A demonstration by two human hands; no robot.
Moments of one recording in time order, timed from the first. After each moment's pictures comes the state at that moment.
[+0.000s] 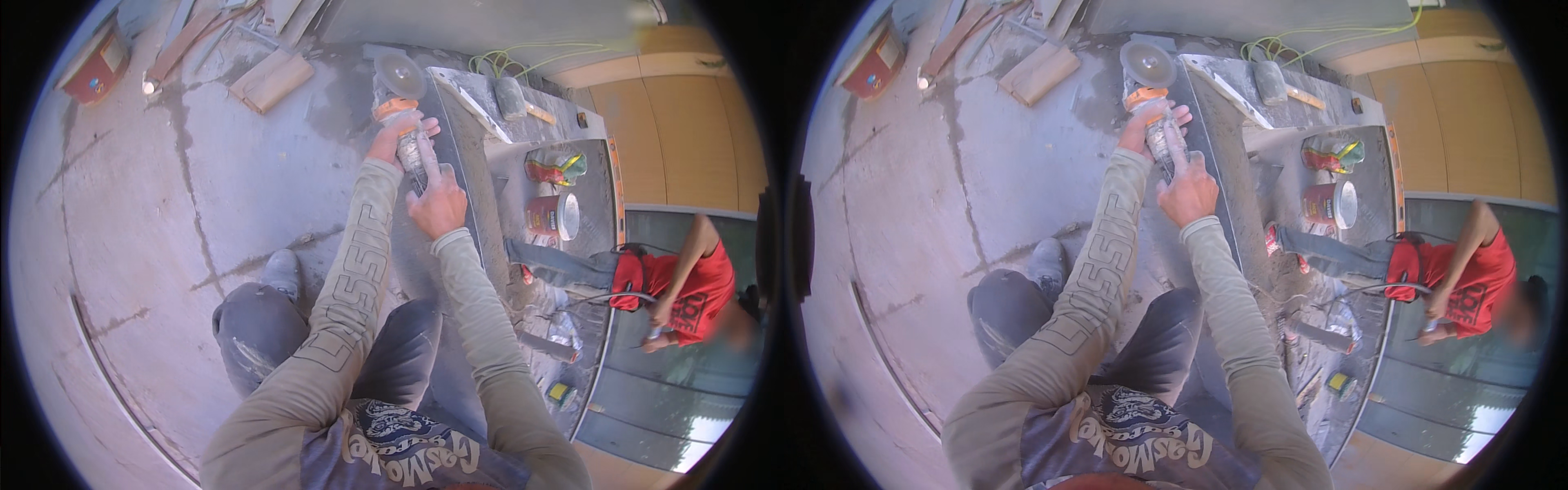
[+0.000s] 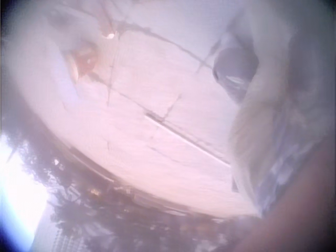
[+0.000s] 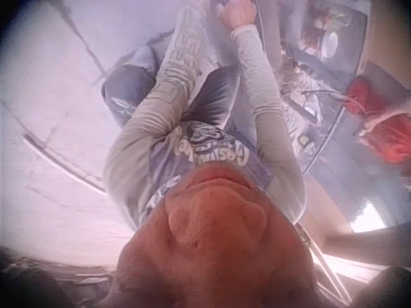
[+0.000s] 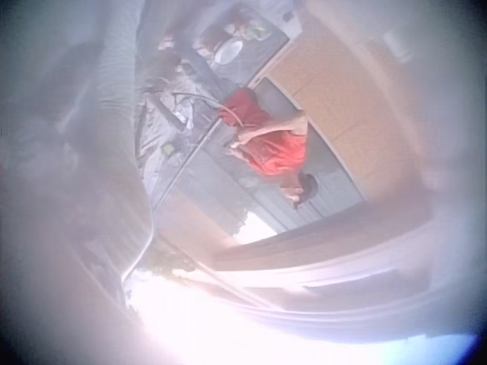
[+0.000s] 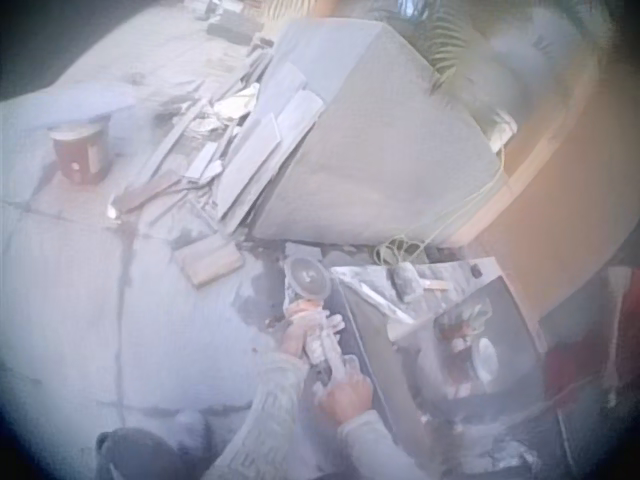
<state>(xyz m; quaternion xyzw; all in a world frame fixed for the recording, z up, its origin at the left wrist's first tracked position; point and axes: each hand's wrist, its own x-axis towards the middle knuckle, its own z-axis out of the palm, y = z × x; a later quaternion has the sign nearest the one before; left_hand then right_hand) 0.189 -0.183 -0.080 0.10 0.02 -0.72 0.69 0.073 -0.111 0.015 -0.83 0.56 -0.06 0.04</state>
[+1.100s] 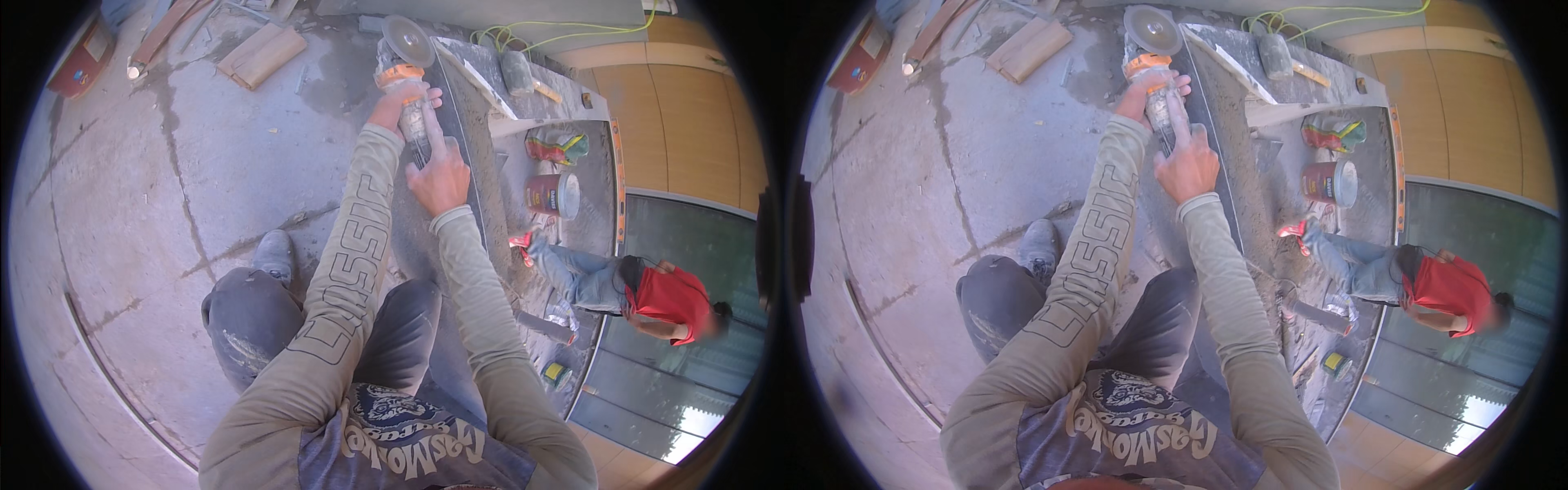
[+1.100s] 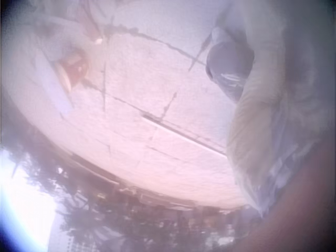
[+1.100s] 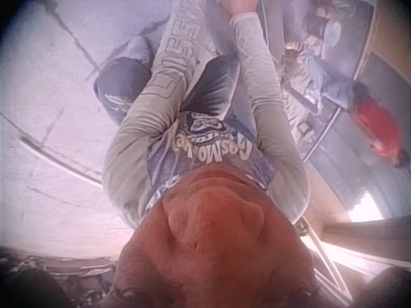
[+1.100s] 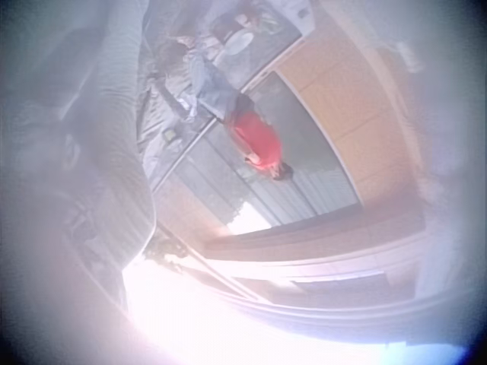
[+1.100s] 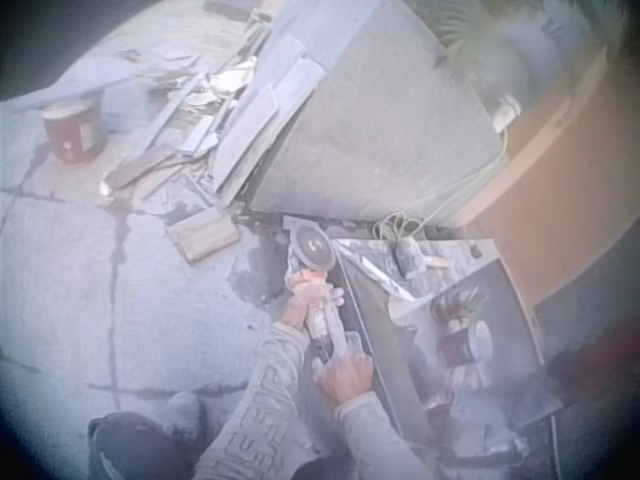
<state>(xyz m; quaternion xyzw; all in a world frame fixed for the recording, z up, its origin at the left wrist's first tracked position) 0.193 -0.200 -0.092 0.12 -0.03 -0.71 0.69 0.078 -0.118 0.001 -0.82 0.56 -0.09 0.03</state>
